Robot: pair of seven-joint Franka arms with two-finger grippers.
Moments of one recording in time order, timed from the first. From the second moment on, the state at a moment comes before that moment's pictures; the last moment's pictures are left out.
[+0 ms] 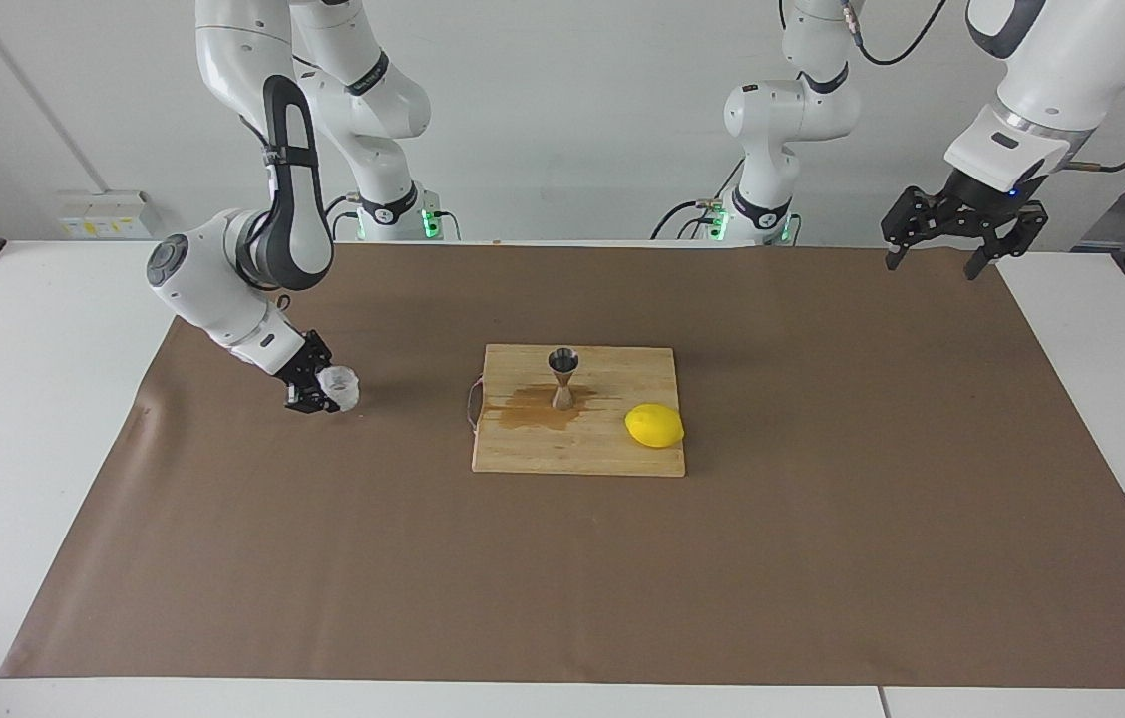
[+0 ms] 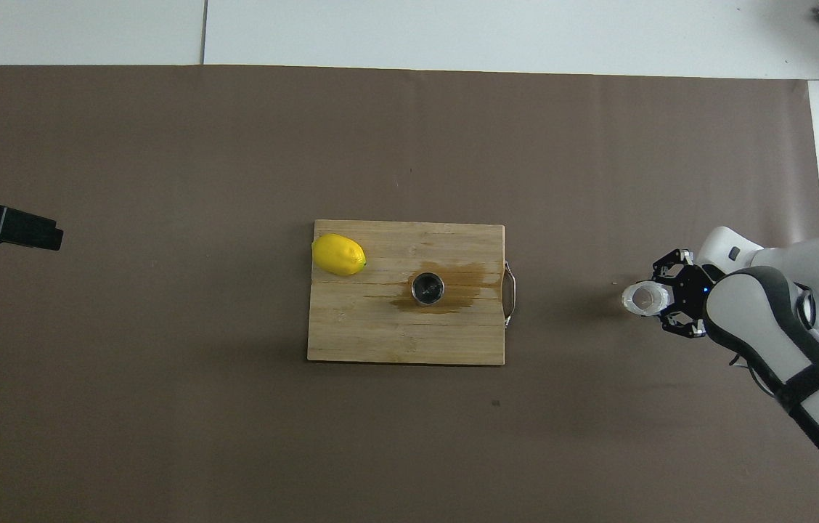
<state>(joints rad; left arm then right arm) -0.03 -0.03 -0.04 -1.56 -0.02 1.55 0.14 -0.19 0.14 0.06 -2.27 0.41 2.30 -2.07</state>
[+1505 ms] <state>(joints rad) -0.03 -0.03 -0.04 -1.56 -0.02 1.56 0.14 -0.29 0.05 0.06 -2.18 0.41 2.24 -2.00</state>
